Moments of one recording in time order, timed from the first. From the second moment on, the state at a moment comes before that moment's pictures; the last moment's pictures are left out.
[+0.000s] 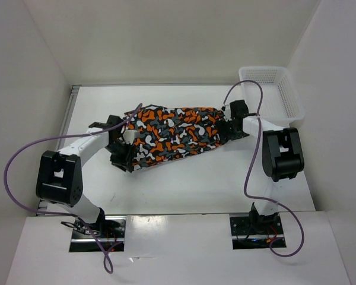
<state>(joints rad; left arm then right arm) -0.17 1.58 1.01 -0.89 0.29 0.07 0.13 1.84 1.17 -0.41 0.00 -0.13</state>
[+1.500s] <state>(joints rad) -0.09 1.90 1.41 -0.51 0.12 0.07 0.14 1.51 0.98 -0.67 -0.20 -0.53</state>
